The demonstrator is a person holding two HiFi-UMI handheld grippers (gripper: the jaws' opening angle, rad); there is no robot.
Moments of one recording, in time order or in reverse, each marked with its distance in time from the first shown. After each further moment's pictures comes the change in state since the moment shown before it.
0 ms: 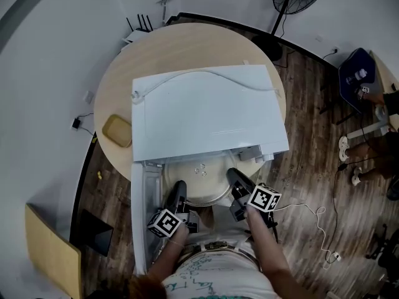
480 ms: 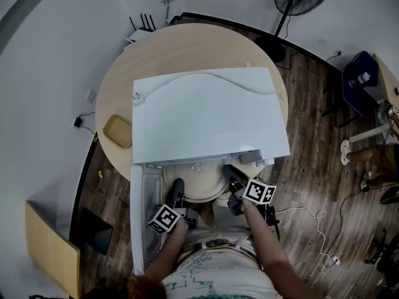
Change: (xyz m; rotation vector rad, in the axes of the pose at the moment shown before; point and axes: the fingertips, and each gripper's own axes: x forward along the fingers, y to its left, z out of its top) left arm 0.017 0.027 0.001 -0.048 -0.029 0.075; right arm 0.037 -0.023 -0.004 -0.027 0.095 -0.006
